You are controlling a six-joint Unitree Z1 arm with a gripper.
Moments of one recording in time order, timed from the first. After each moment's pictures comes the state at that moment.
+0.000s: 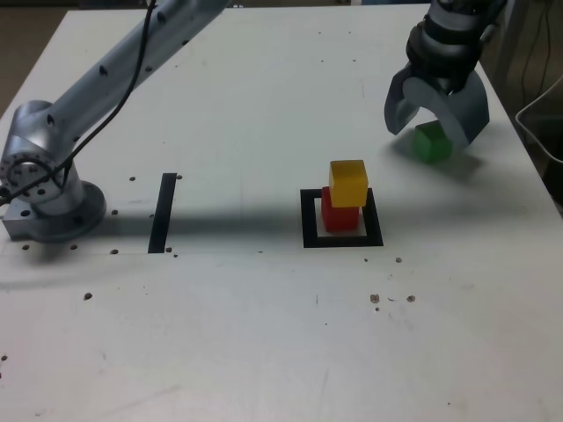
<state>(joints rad) 0.18 2.50 -2.36 1.47 0.24 0.86</state>
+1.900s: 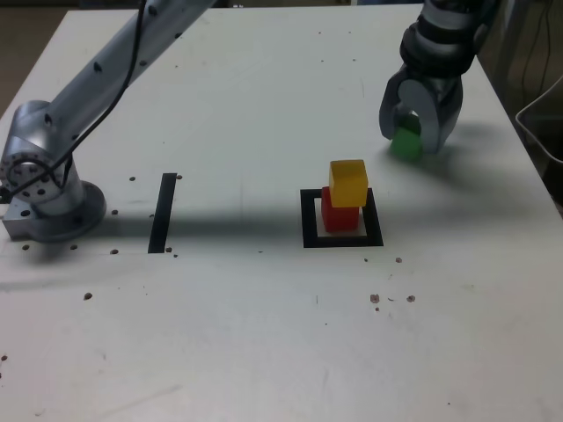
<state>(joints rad) 0.18 2.45 -2.27 1.42 0.19 0.78</state>
